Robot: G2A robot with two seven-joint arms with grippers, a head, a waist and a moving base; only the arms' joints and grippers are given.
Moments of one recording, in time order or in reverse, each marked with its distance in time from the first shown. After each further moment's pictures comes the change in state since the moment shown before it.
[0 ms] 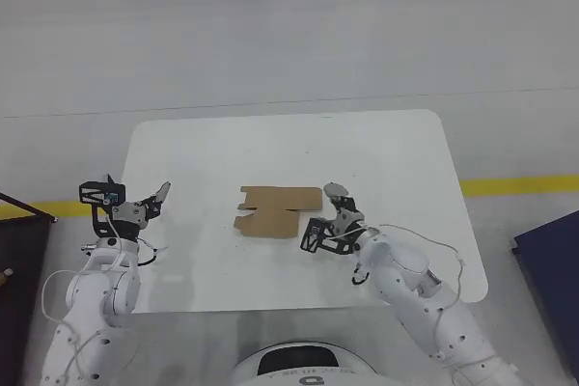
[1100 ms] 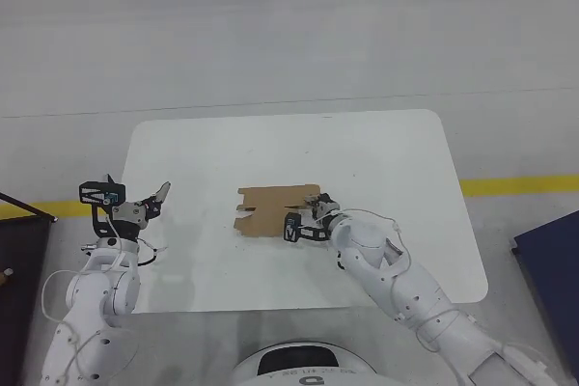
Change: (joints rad) left arm 0.000 0.000 0.000 0.000 0.000 0.000 0.000; right arm 0.286 -0.084 -0.234 0.359 -0.056 0.045 0.119
